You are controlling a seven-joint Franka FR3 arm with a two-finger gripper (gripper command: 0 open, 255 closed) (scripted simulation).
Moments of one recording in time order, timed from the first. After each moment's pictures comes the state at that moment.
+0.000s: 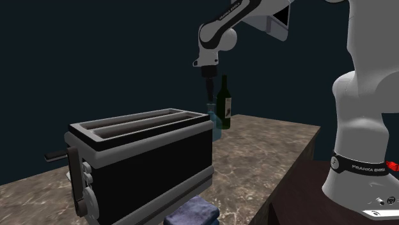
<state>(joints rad) -0.14 0.07 -0.45 -2.01 0.01 2.01 -0.64</state>
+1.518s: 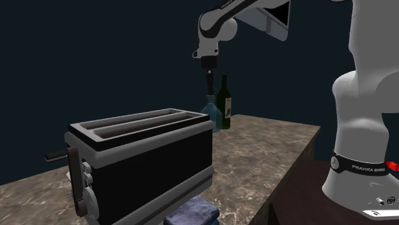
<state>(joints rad) -0.13 0.04 -0.45 -1.94 0.00 1.91 -0.63</state>
